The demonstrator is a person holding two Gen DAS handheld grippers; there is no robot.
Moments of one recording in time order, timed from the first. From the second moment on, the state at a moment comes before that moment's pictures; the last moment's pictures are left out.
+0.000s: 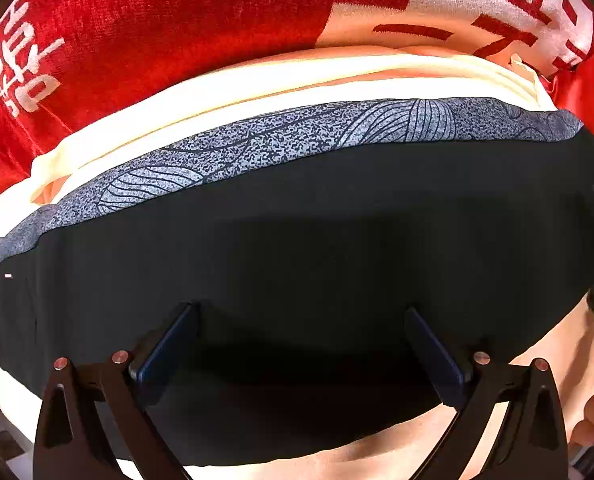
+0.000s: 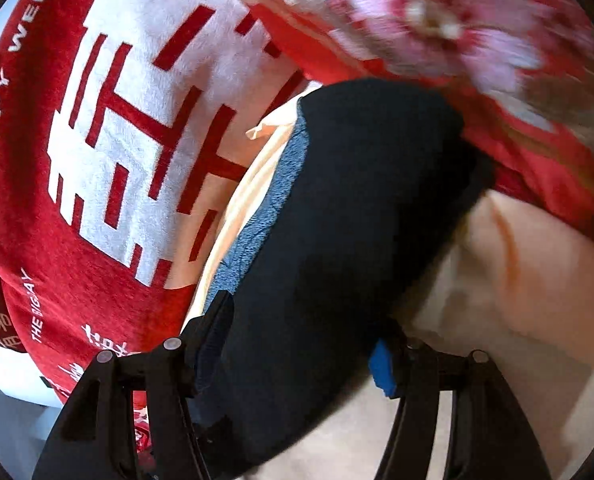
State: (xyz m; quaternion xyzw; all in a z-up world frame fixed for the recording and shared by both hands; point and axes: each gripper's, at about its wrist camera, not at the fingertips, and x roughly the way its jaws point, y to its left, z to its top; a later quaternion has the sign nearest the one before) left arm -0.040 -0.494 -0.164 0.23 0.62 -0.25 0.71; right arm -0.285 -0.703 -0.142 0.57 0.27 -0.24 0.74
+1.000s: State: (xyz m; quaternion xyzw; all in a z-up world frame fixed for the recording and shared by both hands) left arm -0.062 -0.484 -0.134 0.16 0.60 -0.35 0.70; right arm -0.192 -0.609 -0.025 0.25 0.44 -0.21 0.84
